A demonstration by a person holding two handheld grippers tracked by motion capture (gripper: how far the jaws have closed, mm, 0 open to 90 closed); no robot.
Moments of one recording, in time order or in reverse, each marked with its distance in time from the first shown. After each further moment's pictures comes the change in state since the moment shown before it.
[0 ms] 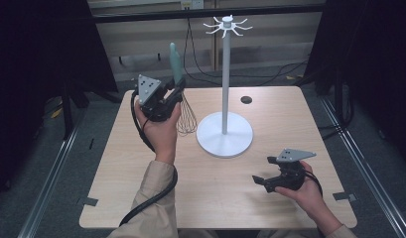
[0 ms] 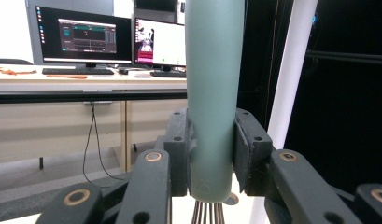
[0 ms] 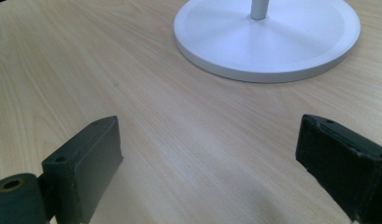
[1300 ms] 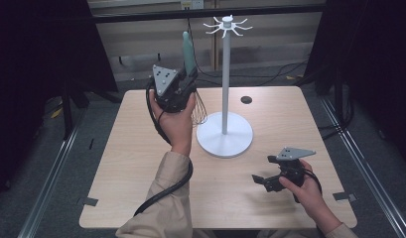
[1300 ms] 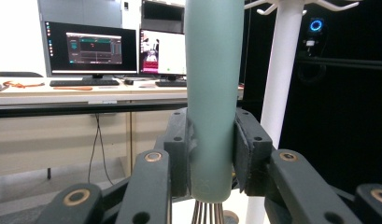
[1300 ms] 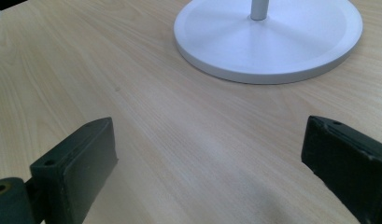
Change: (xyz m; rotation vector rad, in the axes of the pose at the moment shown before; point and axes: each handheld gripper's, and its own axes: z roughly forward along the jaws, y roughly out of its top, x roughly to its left) left arm -0.031 0.013 0.024 -0.024 0.043 0.021; right arm -0.002 0.003 0.001 0.000 0.012 0.020
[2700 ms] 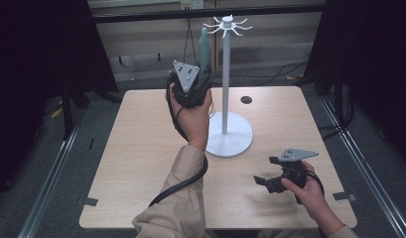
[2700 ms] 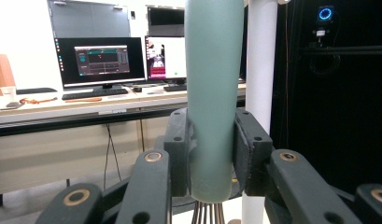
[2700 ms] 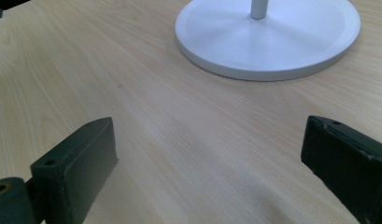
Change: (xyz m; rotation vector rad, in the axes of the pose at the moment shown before) left arm -0.032 -0.001 0.024 -0.018 0.043 0.088; right arm 0.000 -0.003 -0.005 -0.004 0.005 0.003
